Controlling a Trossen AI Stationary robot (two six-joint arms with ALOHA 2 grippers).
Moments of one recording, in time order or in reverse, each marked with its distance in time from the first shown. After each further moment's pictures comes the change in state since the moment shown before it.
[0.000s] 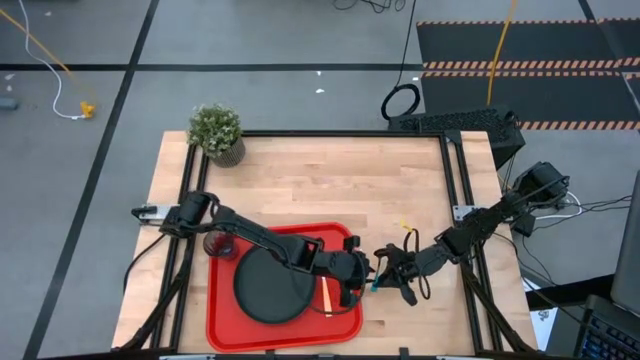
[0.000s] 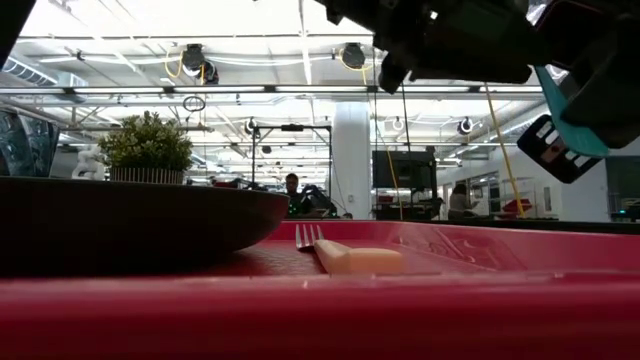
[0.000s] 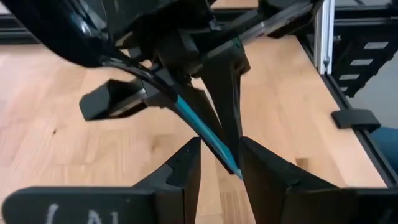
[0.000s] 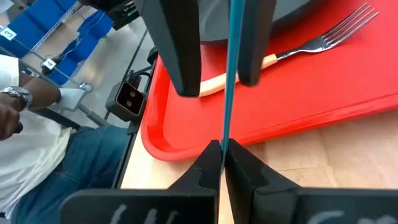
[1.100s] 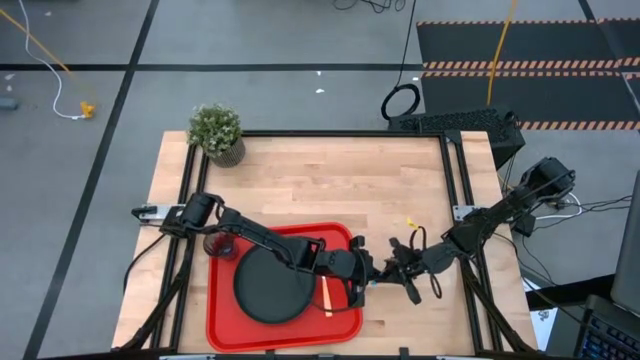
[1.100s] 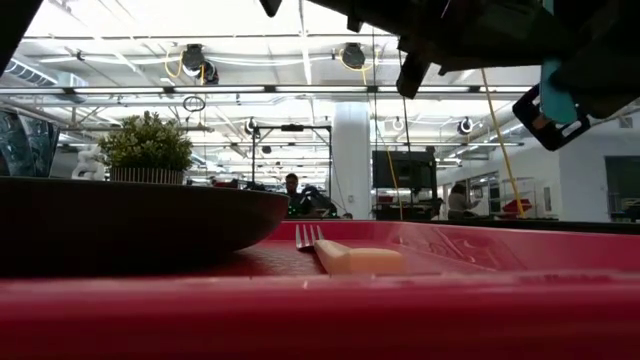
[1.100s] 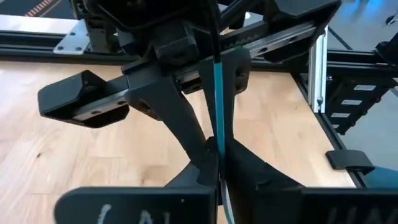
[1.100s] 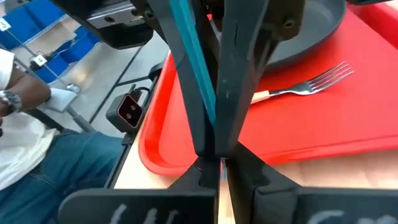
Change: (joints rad) left arm 0.006 0.048 0.001 0.165 0.004 -0.043; right arm 0.017 -0.117 -0.002 -0.045 0.089 -0.140
